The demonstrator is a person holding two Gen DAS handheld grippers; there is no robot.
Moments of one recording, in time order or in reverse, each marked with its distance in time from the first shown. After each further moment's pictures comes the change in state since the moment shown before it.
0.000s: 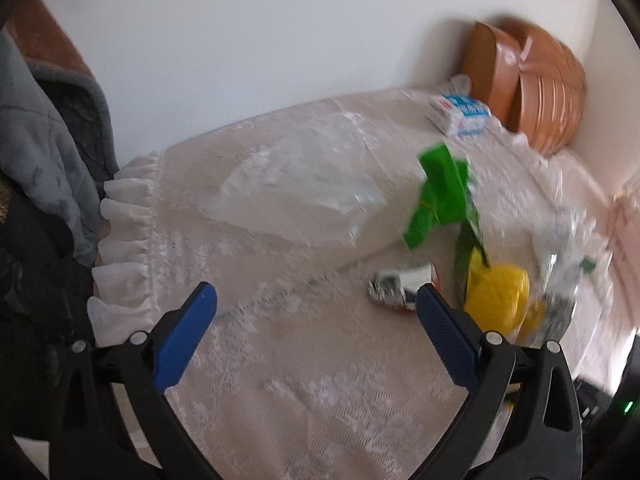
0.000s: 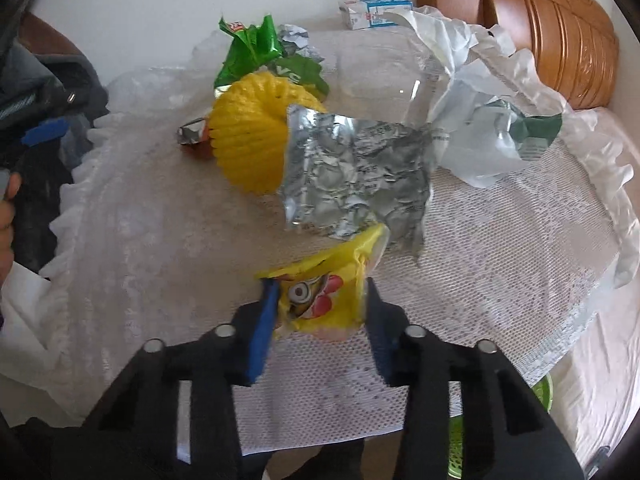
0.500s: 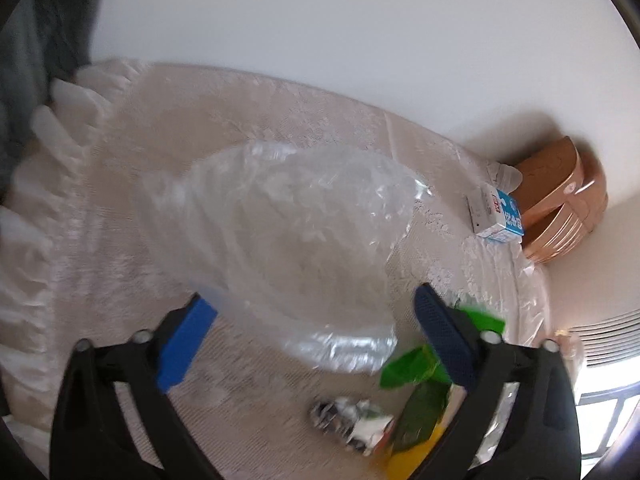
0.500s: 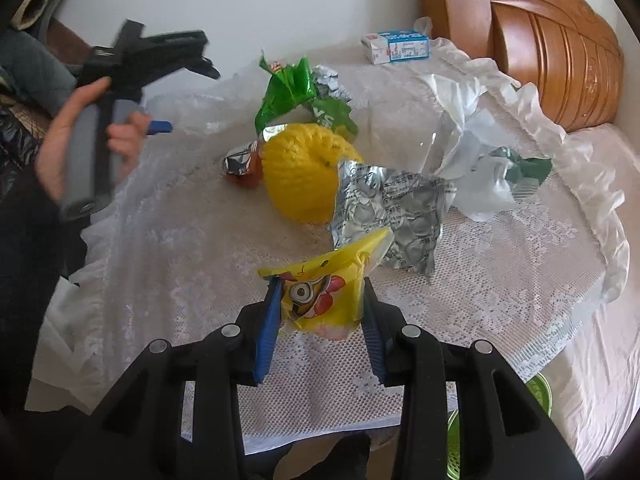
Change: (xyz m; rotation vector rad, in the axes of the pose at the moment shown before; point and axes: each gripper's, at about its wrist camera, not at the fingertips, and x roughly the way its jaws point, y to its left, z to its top) left arm 0.109 0.036 0.067 -0.487 0.129 -0.175; right arm -0.036 0.005 0.012 -0.015 -0.066 0.014
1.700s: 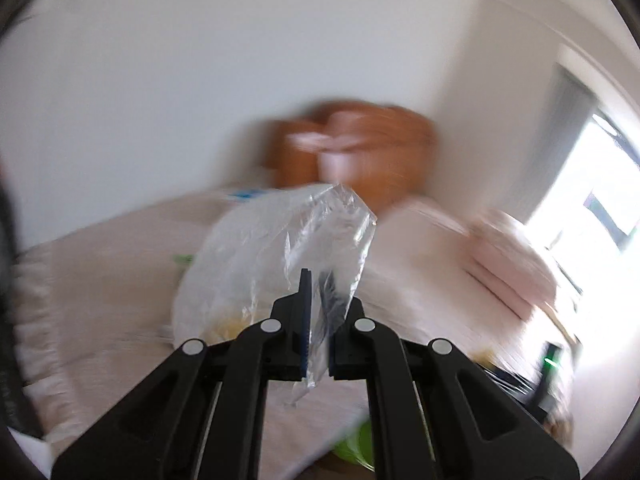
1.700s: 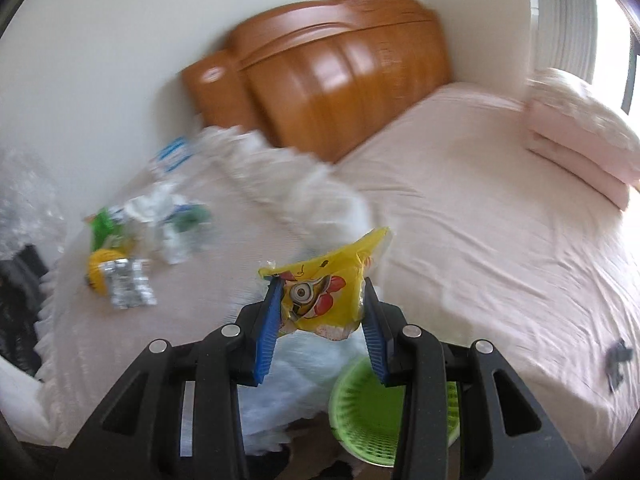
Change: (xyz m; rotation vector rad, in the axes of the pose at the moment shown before) left arm -0.253 -0.154 -0.205 0.704 -0.226 -0.418; right arm -0.165 -0.232 -0.111 0.451 -0.290 -0.325
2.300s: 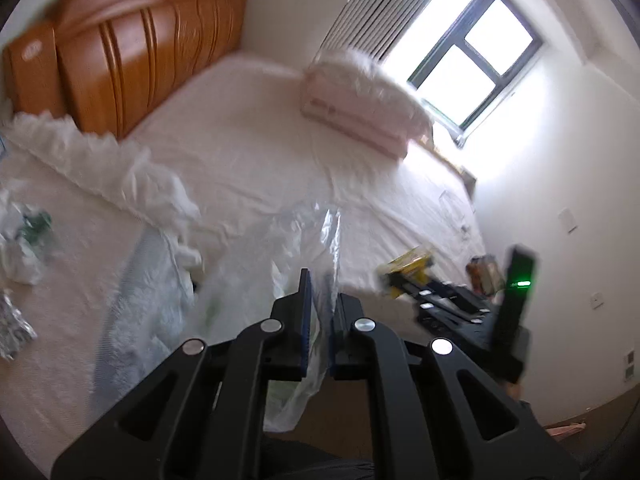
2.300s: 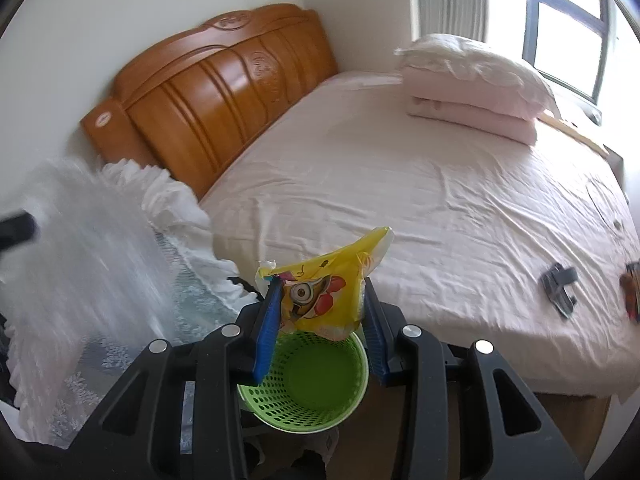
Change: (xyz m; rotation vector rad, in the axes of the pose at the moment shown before) left arm 0.155 -0.218 -0.116 0.291 0.505 -0.437; right arm -0.075 -0.144 -0.077 0.216 -0.036 -0.214
